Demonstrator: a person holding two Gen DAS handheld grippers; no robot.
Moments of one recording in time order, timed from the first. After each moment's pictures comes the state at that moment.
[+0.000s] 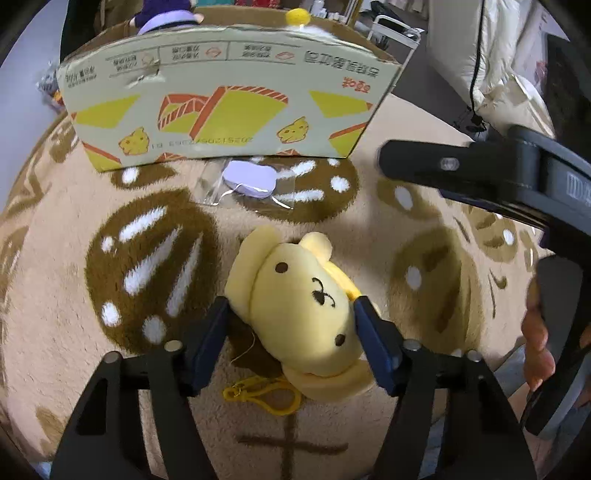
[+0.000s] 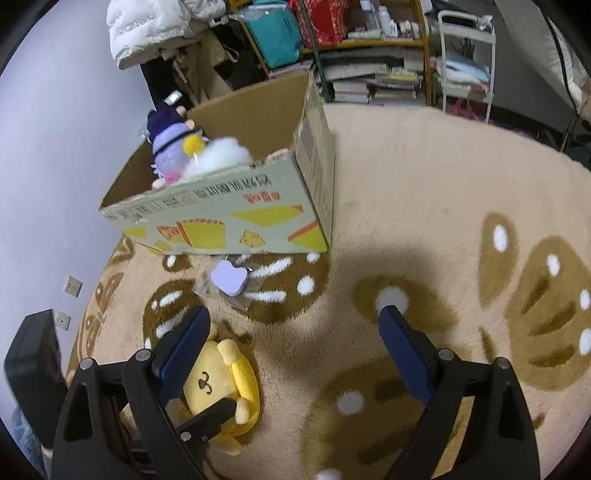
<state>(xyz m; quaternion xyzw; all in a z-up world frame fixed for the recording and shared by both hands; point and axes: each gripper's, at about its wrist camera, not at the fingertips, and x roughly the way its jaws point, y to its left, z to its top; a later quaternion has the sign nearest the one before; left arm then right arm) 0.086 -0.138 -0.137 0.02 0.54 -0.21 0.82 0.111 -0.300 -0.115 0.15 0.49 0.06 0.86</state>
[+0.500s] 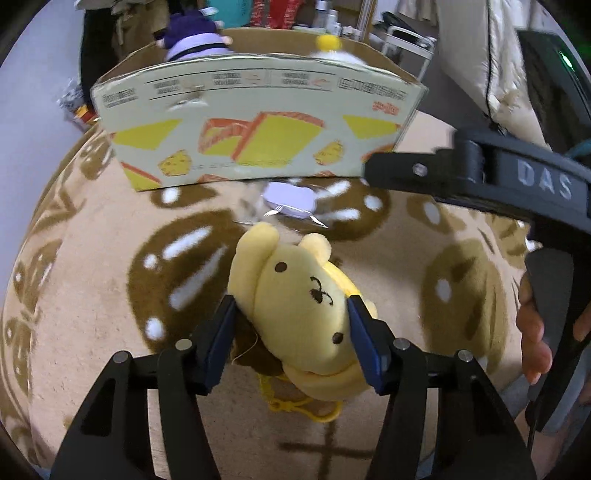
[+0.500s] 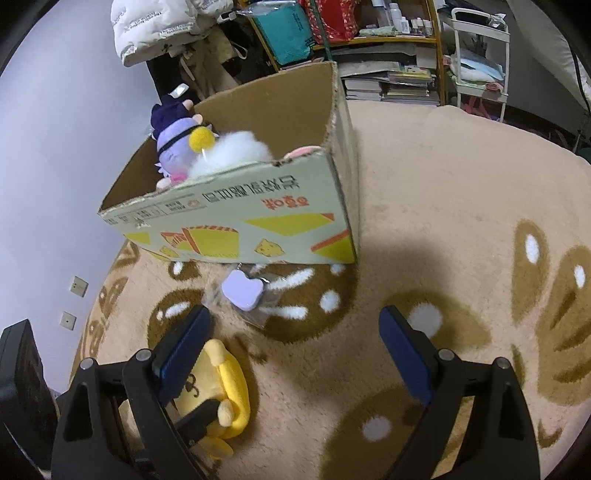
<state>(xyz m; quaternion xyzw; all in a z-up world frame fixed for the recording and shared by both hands) 0.086 -0.119 -0.126 0.03 0.51 -0.17 0.84 0.131 -0.284 -0.123 0.16 0.48 0.09 0.86</state>
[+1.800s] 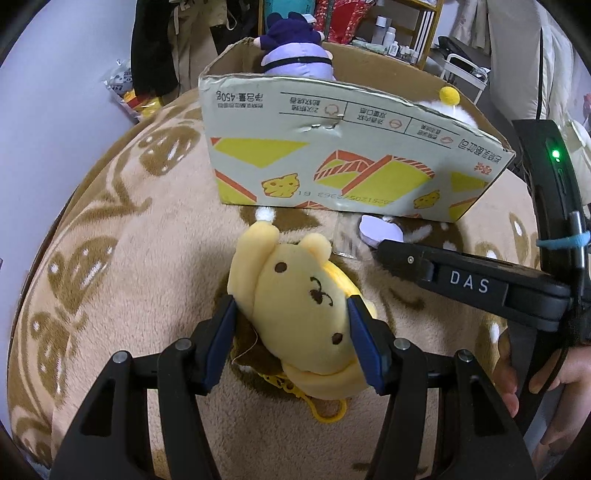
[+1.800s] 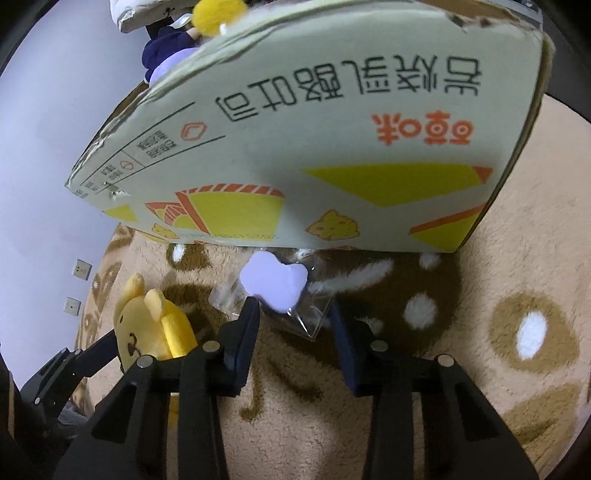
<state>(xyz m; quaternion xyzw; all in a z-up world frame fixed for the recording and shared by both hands) 0.120 -0.068 -0.123 0.01 0.50 -0.09 0.86 0.172 -0.221 -0.175 0.16 0.53 0.11 0.83</state>
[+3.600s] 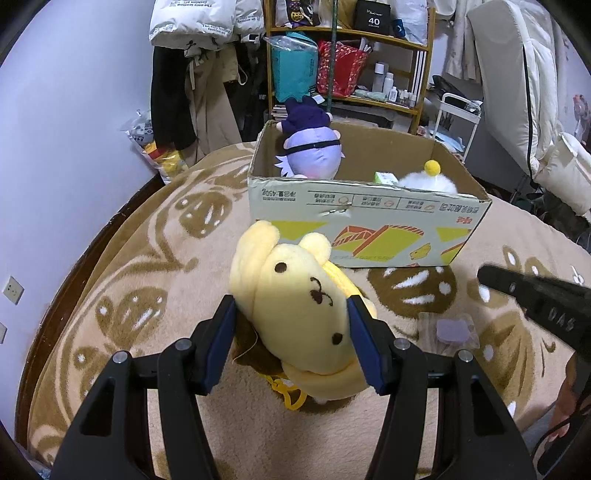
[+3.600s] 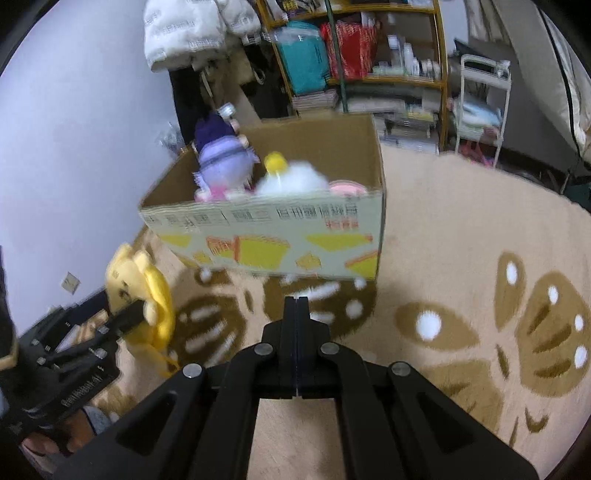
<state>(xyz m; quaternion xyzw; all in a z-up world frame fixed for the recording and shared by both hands) 0.099 -0.054 -0.069 0.03 0.41 -0.07 0.91 0.104 -0.249 -0.090 0.11 0.45 0.06 0.89</state>
